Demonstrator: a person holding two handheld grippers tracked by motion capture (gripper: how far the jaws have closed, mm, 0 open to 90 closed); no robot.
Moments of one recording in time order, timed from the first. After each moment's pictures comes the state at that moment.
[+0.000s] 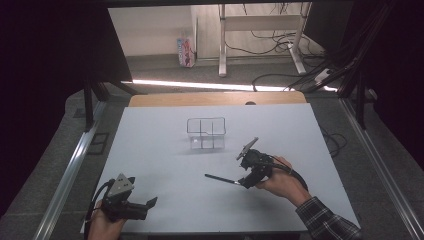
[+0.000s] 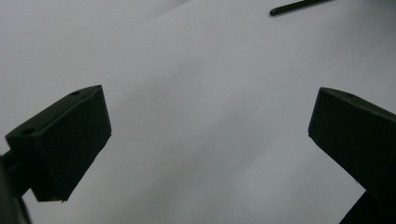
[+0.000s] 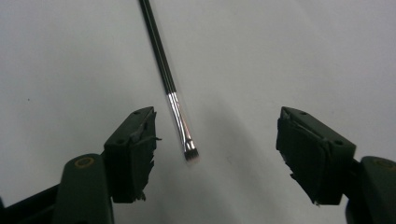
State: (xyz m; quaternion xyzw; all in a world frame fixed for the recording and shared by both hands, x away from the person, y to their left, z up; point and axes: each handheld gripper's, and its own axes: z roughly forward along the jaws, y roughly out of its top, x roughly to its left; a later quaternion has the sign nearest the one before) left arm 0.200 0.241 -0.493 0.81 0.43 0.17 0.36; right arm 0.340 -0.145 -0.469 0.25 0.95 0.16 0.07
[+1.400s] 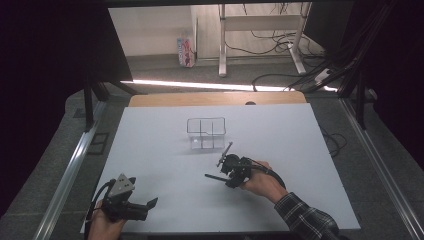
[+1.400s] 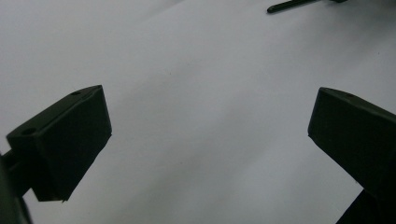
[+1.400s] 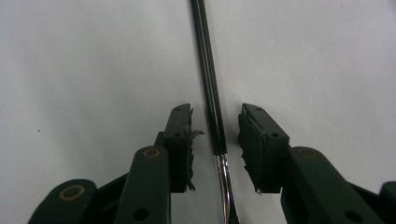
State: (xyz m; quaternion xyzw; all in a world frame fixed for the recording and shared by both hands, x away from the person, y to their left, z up) left arm 0.200 0.240 -0.493 0.81 0.43 0.17 0.36; right arm 0.346 -0.094 -0.499 0.18 0.98 0.12 0.03
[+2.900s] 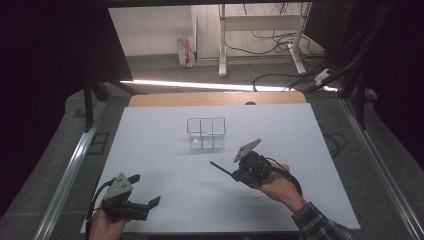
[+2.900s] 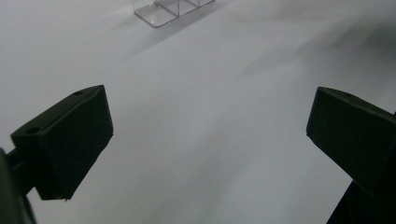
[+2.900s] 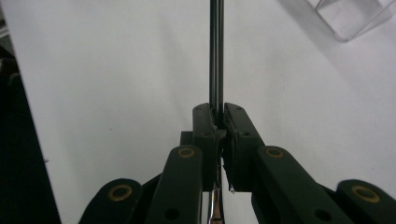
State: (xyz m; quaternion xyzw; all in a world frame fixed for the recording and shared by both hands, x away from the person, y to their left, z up) left arm 0.197 0.237 -0.486 0.80 0.39 0.17 0.43; right arm 0.322 -0.140 -0.451 0.19 0.94 0.27 0.04
